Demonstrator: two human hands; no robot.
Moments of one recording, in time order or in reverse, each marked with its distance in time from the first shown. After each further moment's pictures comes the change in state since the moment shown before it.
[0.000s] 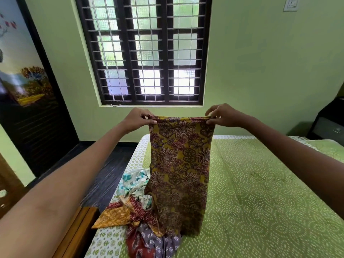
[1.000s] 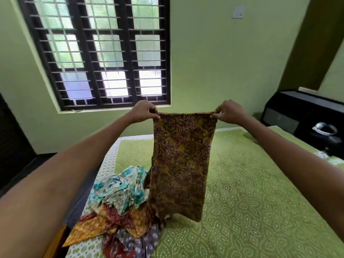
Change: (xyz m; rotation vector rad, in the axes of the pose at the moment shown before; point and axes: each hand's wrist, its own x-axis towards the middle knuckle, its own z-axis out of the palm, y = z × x) left_hand 0.065 0.102 0.064 0.292 -0.178 0.198; right_hand -0.104 0.037 -0.059 -0.156 0.149 0.519
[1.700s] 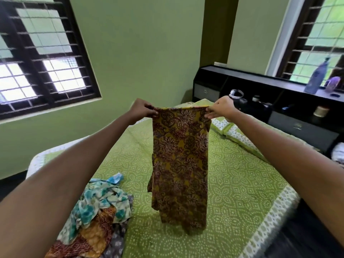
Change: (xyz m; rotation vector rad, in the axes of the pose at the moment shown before) left_hand 0.102 0.142 0.150 -0.752 -0.238 -0.058; right_hand -0.118 0.152 -0.003 0.735 0.230 0.793
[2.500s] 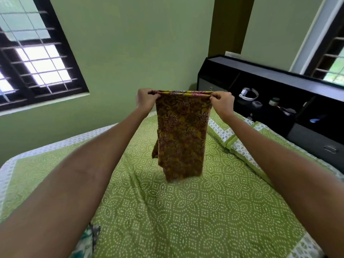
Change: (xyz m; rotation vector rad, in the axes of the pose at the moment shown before) left_hand 0.301 -0.012 0.144 0.045 0.481 -0.100; right_hand 0.303 0.090 -0.035 -0.118 0.304 -0.304
